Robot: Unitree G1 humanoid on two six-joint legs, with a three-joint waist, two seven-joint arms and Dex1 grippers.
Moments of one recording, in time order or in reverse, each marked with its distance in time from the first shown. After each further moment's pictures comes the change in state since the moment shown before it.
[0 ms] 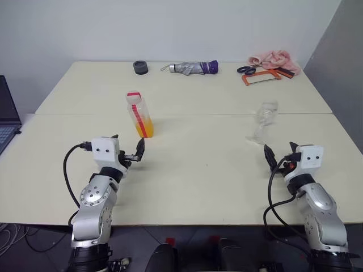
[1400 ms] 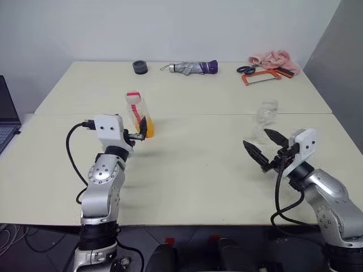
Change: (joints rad) left arm -0.217 -0.027 -0.043 0.041 0.059 0.096 0.119; right arm -0.069 -0.169 0.063 -0.257 0.253 0.262 0.268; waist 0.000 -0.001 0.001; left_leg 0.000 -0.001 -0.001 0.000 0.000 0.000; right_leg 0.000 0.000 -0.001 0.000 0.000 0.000
